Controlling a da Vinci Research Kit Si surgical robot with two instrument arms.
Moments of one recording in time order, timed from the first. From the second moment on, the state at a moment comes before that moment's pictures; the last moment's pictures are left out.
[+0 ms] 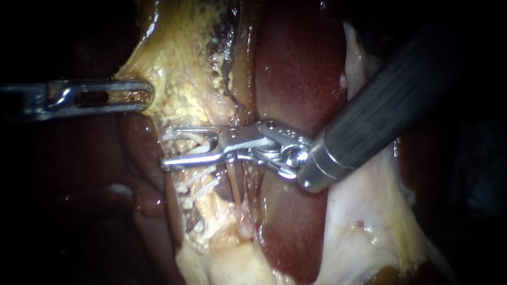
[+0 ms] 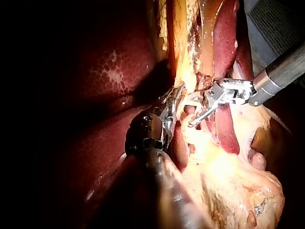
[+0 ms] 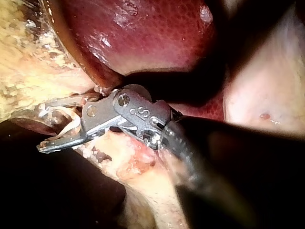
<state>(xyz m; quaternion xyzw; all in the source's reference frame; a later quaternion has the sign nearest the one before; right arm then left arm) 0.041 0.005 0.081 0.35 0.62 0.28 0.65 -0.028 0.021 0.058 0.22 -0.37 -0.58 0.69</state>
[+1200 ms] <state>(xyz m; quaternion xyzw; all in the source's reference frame) 0.036 0.003 0.073 0.37 0.61 0.27 0.64 -0.025 0.022 0.057 0.22 -0.37 -0.58 0.69</state>
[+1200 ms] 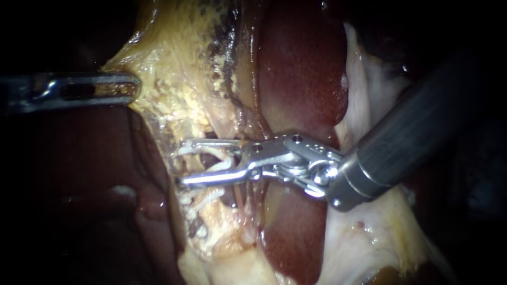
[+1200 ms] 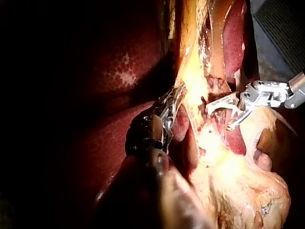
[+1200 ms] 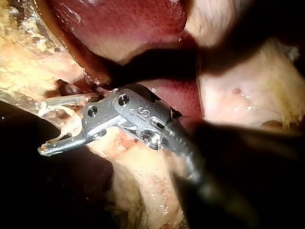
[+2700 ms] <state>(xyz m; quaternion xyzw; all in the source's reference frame) 0.039 0.003 0.079 0.42 0.53 0.23 0.70 -0.025 0.022 0.055 0.22 -0.37 -0.59 0.69</state>
